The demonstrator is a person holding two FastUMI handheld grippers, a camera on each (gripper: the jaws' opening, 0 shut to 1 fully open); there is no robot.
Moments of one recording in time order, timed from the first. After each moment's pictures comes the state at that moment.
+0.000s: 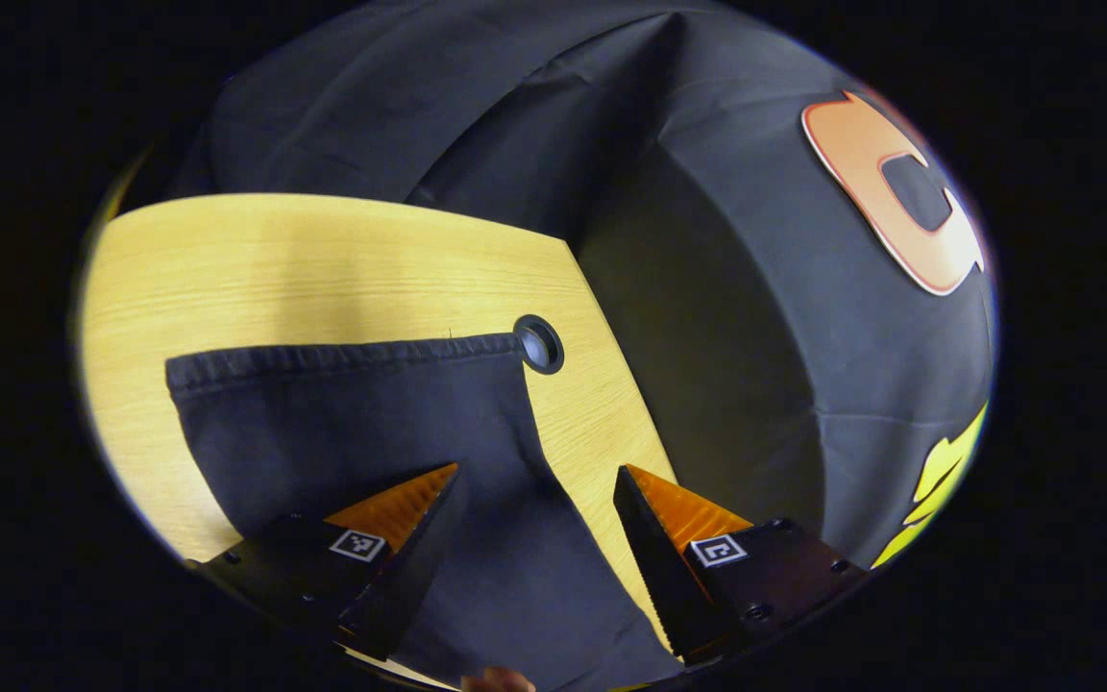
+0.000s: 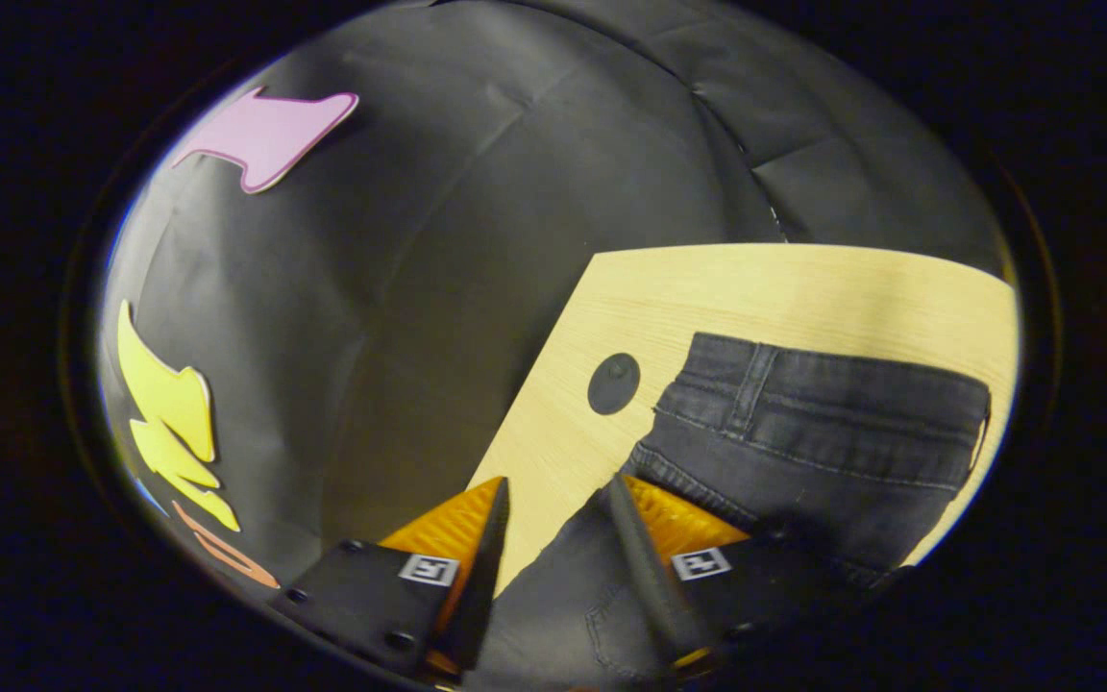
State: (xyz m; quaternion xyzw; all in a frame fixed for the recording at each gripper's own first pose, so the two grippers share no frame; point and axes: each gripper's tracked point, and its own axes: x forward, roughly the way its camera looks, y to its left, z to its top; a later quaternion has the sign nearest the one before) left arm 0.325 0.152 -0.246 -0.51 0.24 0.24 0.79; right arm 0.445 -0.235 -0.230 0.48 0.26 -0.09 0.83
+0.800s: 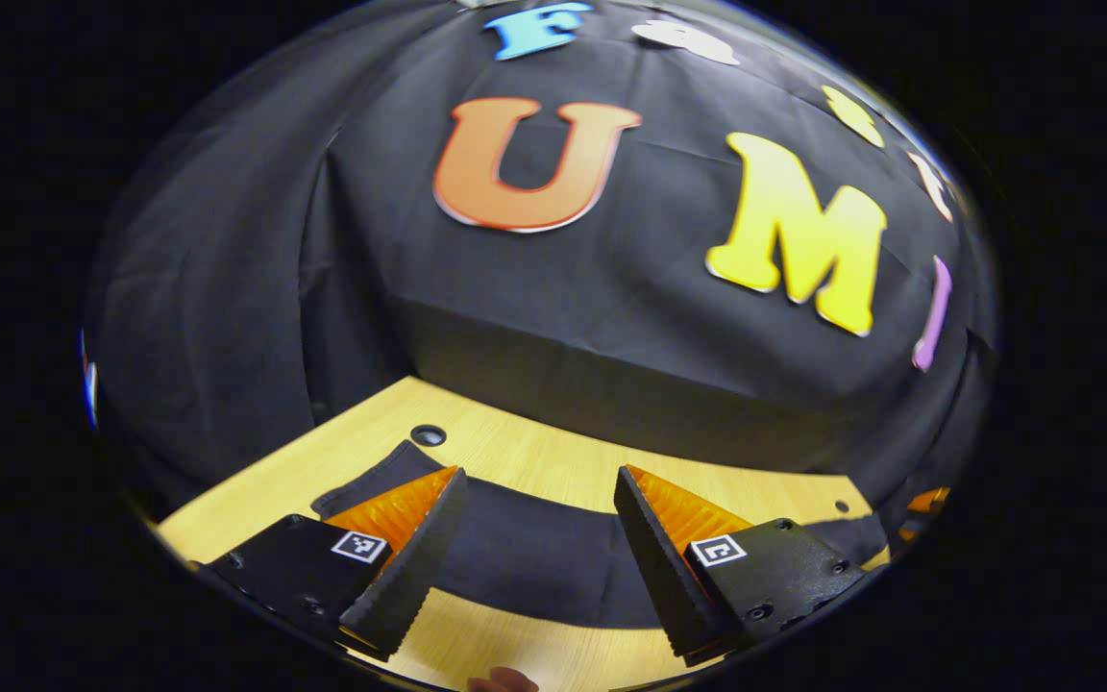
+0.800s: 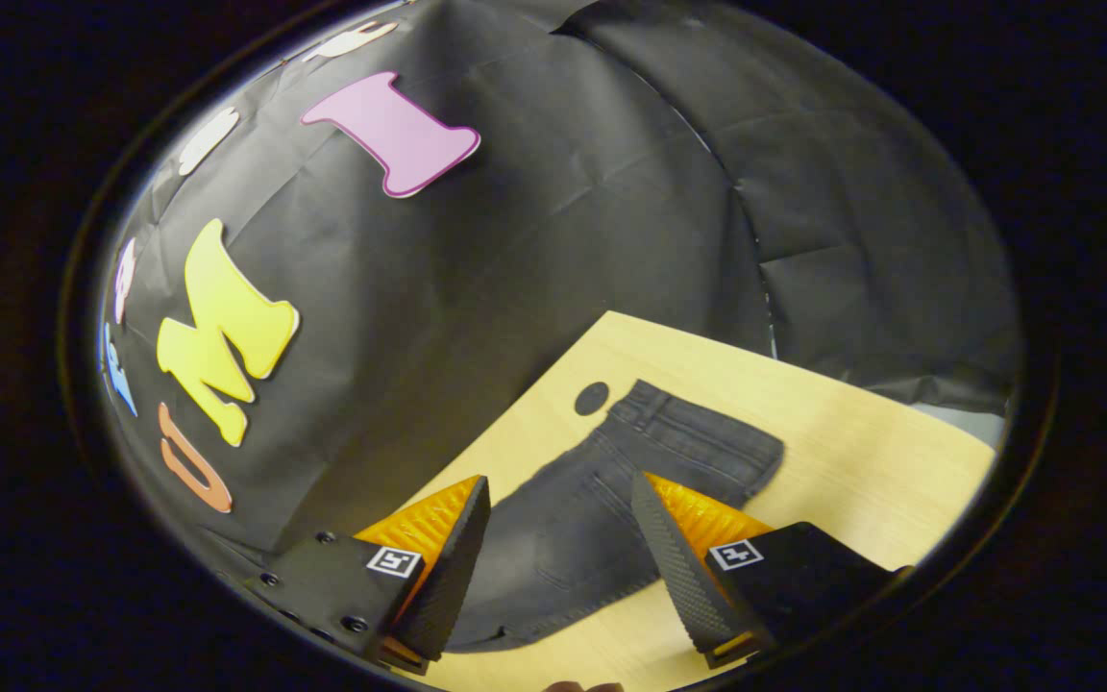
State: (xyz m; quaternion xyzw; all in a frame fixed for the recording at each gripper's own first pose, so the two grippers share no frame) left arm 0.212 0.046 -0.065 -0.14 0.16 0.07 0.98; right arm 0.293 -0.272 -0.172 0.35 0.24 -0.09 0.90
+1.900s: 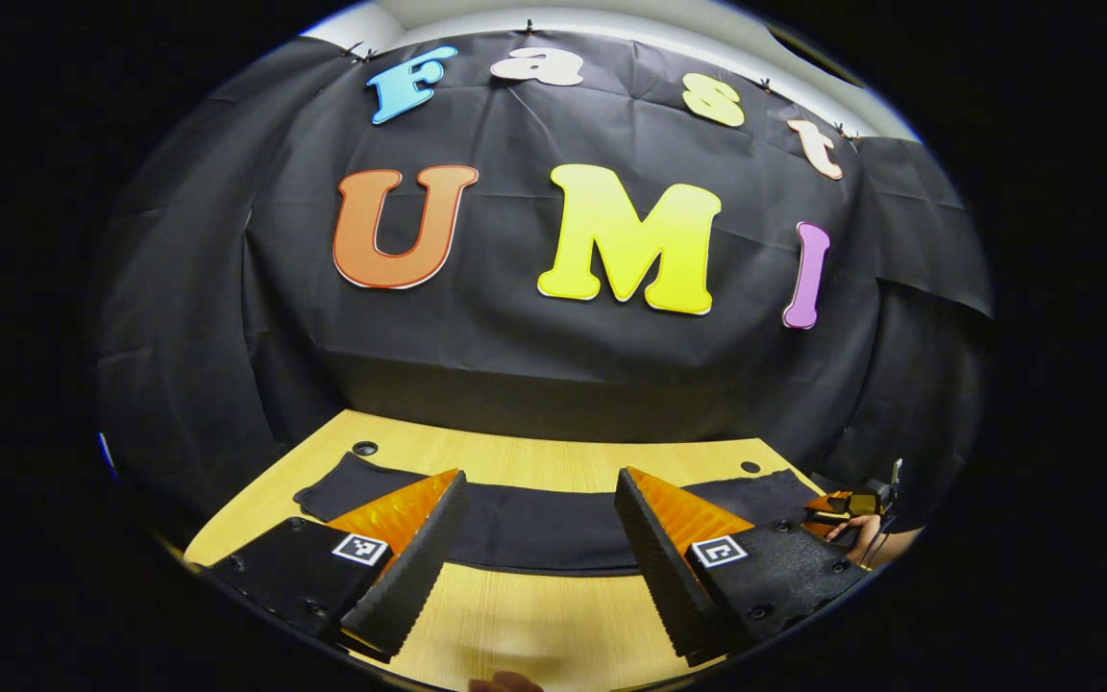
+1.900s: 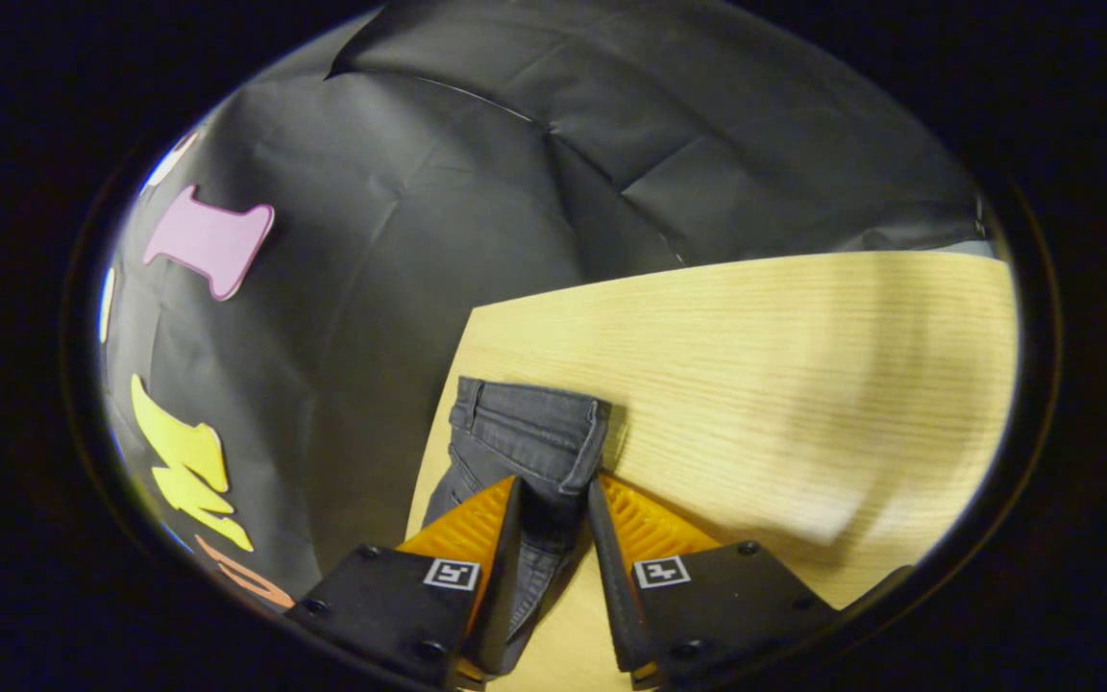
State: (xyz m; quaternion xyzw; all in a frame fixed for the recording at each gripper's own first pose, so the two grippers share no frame) left arm 0.118 -0.071 0.015 -0.10 0.14 -0.02 0.99; right arm 0.306 -0.328 -0.290 0.53 0.24 -0.17 0.79
